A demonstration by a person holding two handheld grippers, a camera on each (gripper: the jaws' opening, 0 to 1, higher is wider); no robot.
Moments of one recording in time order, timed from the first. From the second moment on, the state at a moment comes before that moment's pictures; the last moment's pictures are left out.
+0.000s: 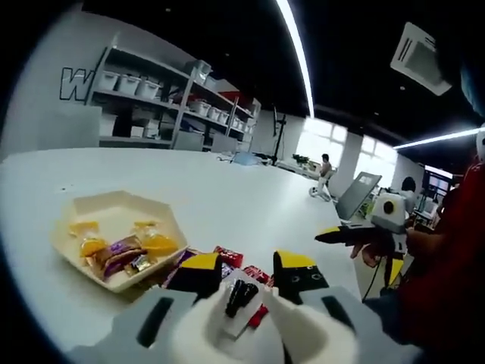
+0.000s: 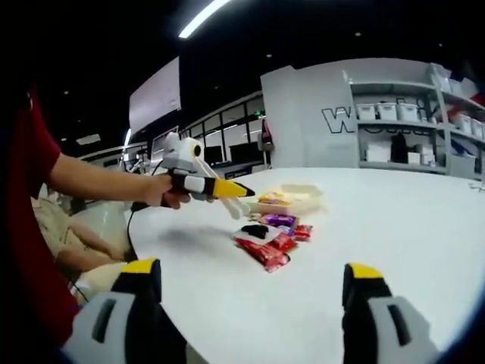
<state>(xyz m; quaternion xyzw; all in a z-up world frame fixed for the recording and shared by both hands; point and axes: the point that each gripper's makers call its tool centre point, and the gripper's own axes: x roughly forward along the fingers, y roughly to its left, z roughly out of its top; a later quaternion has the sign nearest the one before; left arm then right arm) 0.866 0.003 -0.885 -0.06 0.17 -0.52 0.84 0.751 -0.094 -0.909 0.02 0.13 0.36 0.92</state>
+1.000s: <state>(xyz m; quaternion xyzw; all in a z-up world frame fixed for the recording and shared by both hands) 0.871 -0.025 -0.911 -0.03 0.14 -0.54 0.83 0.754 -0.104 -0.921 0.03 0.15 0.35 0.93</state>
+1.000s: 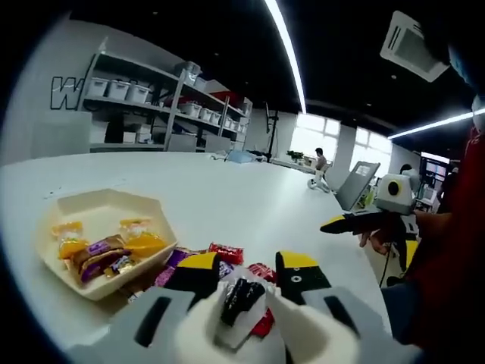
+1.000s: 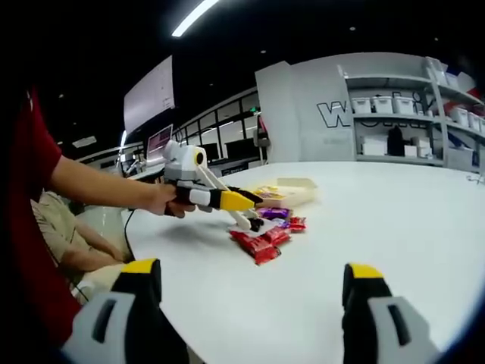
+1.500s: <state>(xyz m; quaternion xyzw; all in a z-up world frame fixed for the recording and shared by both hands) 0.869 -0.028 -0.909 0.00 0.11 -0.53 0.84 0.758 -0.111 -0.923 0.02 0.15 0.35 0.92</state>
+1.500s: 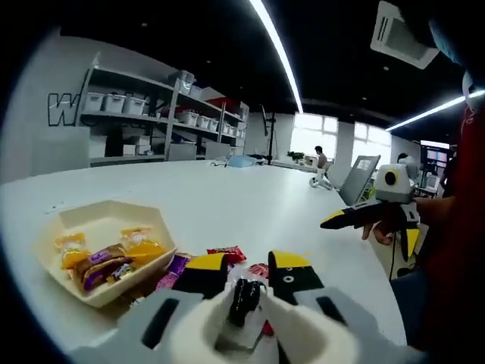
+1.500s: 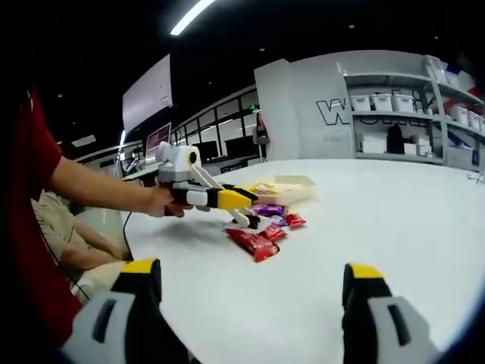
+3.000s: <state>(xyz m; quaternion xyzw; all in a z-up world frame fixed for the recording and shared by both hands) 0.940 0.006 -0.856 -0.02 0.10 -0.49 0.87 0.768 -0.100 -0.922 0.03 0.16 0.36 0.92</state>
